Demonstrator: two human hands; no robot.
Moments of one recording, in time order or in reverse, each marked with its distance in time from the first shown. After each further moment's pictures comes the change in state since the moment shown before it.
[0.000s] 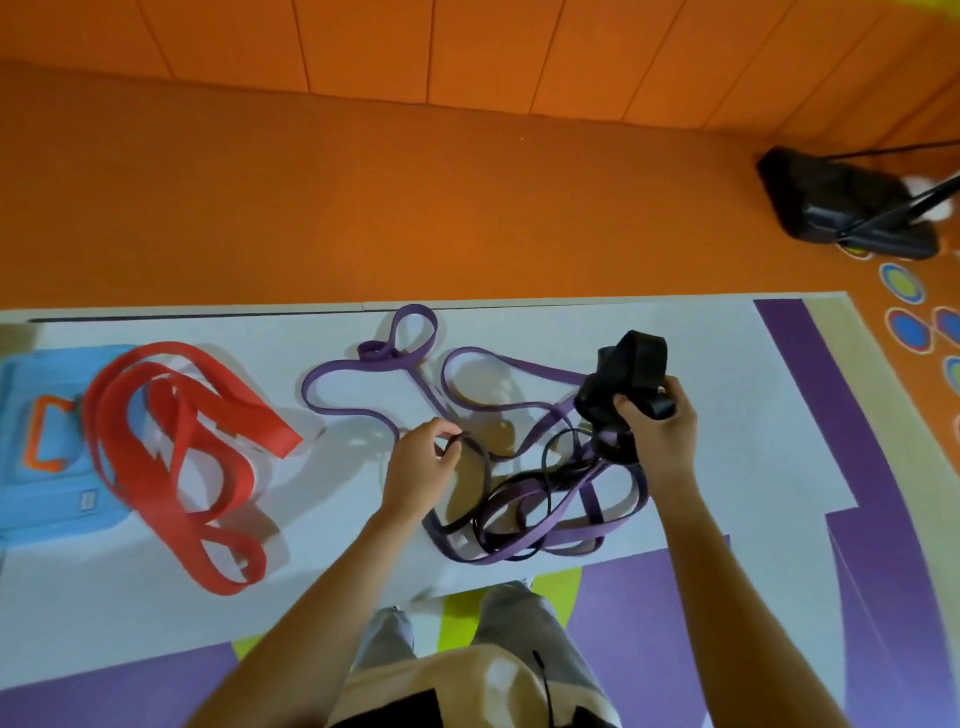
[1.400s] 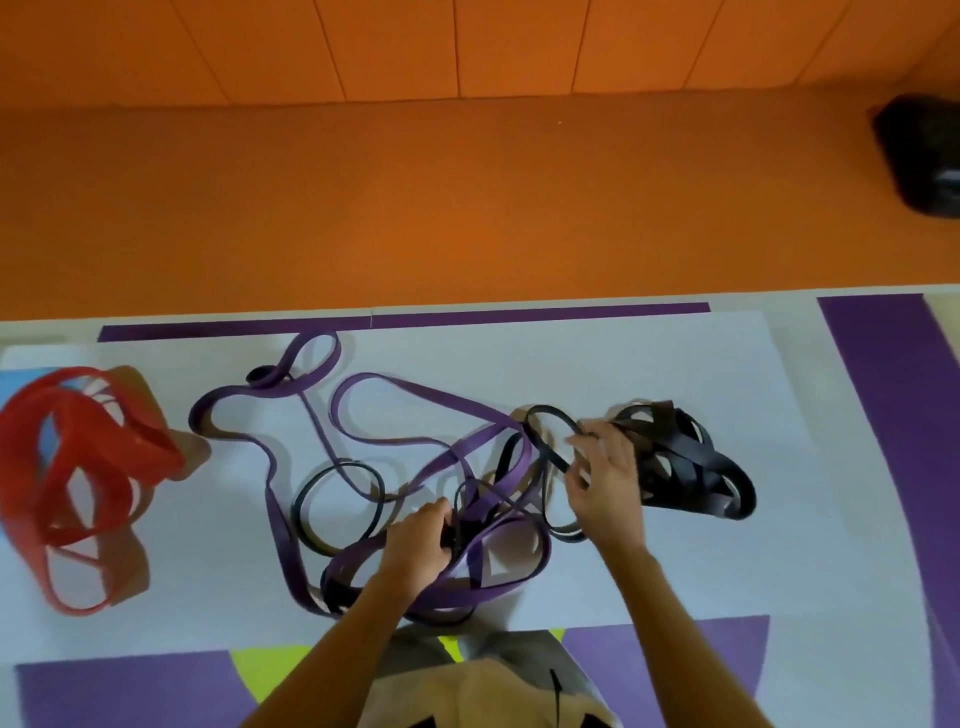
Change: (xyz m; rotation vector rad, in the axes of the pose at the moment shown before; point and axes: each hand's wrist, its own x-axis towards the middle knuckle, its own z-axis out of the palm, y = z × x) left_hand 0.014 0.102 0.219 0.549 -0.349 -0.271; right_hand 0.148 0.154 -0.074 -0.297 -0.319 -0.485
